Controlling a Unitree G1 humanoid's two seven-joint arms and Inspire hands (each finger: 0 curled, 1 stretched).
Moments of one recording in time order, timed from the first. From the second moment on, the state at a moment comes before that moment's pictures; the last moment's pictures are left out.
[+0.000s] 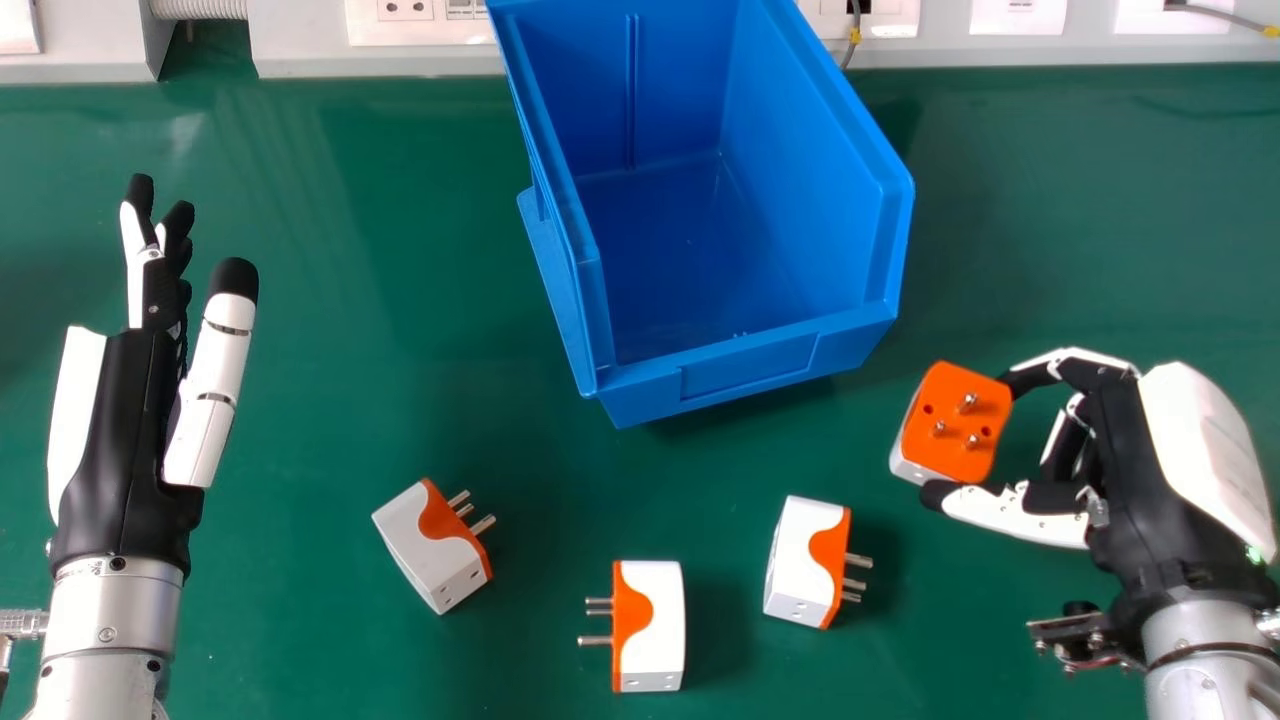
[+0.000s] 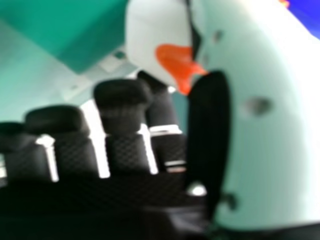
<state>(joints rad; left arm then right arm) 0.13 0.28 0.26 0.08 0.07 -0.36 -0.03 0.22 -0.31 0.08 -0.25 -0.56 0.20 -0.15</state>
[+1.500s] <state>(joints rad) 0.11 0.28 0.26 0.11 0.06 -0.38 -0.04 -0.29 -0.16 0.27 -0.07 -0.72 0.29 -0.07</state>
